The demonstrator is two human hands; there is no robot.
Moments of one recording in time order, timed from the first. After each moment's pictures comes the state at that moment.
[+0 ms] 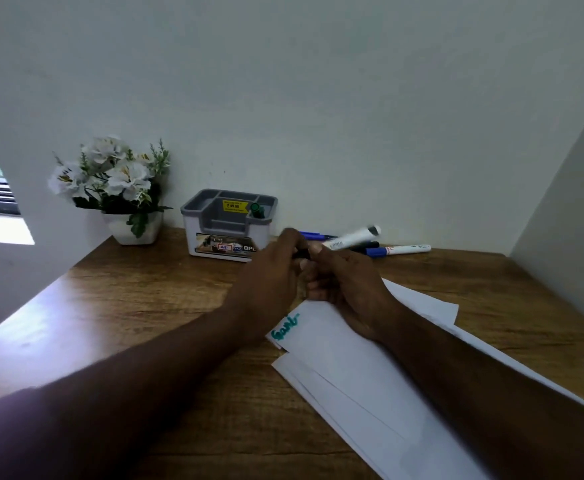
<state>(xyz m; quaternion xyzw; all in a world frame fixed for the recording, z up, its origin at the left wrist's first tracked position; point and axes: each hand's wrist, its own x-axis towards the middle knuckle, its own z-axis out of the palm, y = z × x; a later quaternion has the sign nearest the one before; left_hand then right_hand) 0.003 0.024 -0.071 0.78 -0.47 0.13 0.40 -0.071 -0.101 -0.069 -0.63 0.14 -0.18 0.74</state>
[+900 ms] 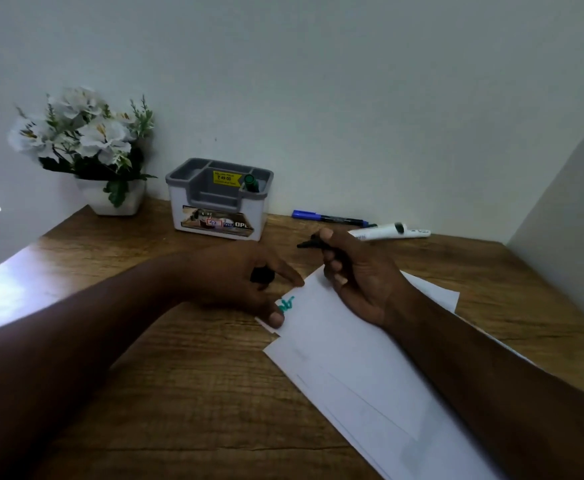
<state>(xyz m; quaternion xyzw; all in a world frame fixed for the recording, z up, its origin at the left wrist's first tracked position) 0.034 0.052 -0.047 0.80 -0.54 -0.22 0.16 -0.072 -0.114 -0.074 -0.55 0.13 -0.20 0.80</state>
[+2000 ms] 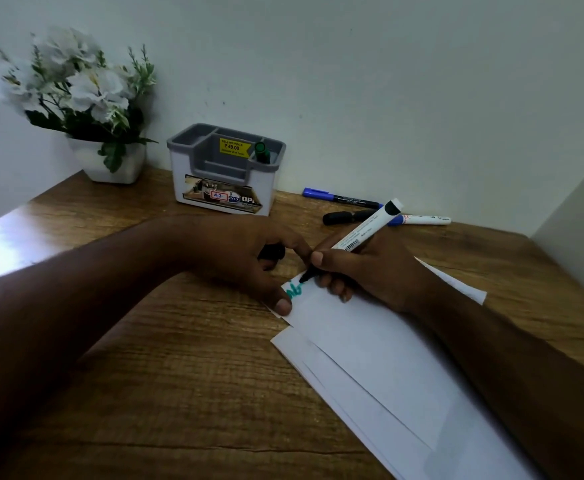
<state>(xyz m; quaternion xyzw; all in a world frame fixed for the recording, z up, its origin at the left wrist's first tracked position) 0.041 0.045 -0.045 0.79 -0.55 -0.25 0.13 -0.081 -0.116 -0.071 -0.84 0.07 -0.08 0.53</state>
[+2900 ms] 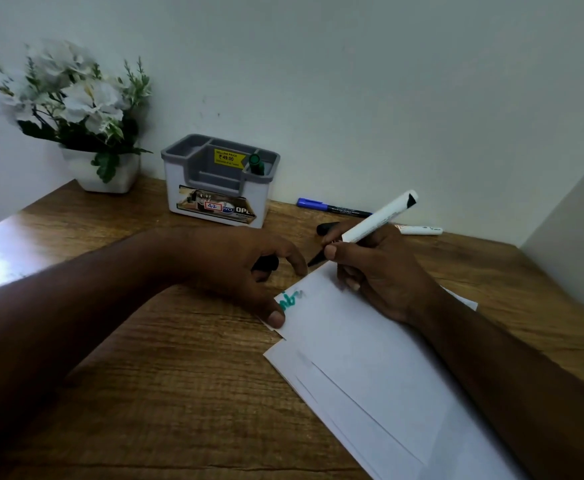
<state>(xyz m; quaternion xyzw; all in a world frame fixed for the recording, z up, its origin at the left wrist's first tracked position) 0.040 0.044 -0.044 0.79 -0.54 -0.25 0.12 -0.077 -0.126 -0.075 -0.72 0.05 -0.19 0.66</state>
